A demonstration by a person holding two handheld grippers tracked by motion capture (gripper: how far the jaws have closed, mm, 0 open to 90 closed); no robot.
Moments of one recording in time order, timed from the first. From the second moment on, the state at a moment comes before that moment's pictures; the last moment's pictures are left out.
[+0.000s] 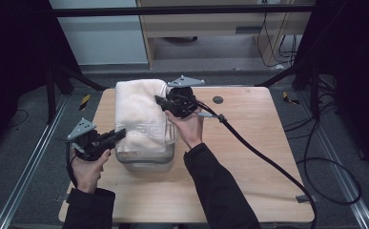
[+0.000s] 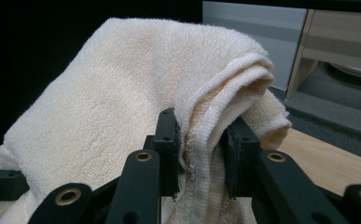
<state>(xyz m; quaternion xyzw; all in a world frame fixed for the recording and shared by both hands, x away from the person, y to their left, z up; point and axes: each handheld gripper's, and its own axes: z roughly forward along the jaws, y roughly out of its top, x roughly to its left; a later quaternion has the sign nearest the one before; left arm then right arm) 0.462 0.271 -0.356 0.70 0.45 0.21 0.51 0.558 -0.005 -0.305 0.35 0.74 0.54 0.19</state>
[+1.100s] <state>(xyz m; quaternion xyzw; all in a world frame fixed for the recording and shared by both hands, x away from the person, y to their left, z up) 0.491 0.278 -0.403 0.74 0.48 0.18 0.44 0.585 0.016 -0.373 0.40 0.76 0.49 0.16</state>
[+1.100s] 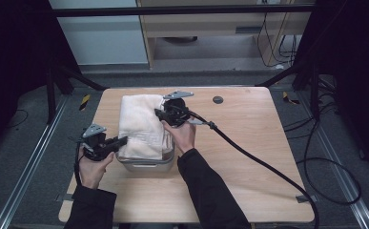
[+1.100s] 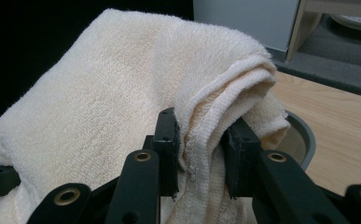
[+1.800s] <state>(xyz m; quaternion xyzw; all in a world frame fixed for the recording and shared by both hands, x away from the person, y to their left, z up) 0.502 0.270 -0.430 0.76 0.49 0.18 0.40 0.595 0.016 -0.413 0.42 0.77 0.46 0.15</state>
